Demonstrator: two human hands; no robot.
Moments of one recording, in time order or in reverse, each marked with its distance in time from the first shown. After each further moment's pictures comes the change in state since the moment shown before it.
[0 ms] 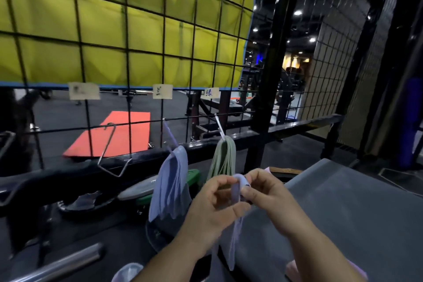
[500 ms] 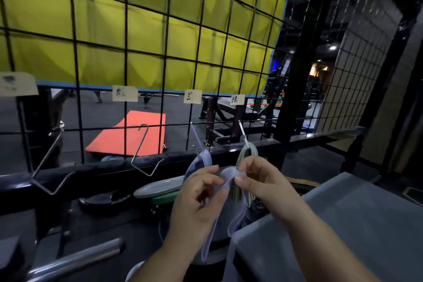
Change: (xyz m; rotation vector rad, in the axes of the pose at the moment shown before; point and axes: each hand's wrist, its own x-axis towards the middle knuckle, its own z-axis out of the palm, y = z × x) left_hand -0.012 0.008 -0.051 0.194 0.349 0.304; right_hand 0.035 -0.030 0.043 -0.009 -0.185 -0.069
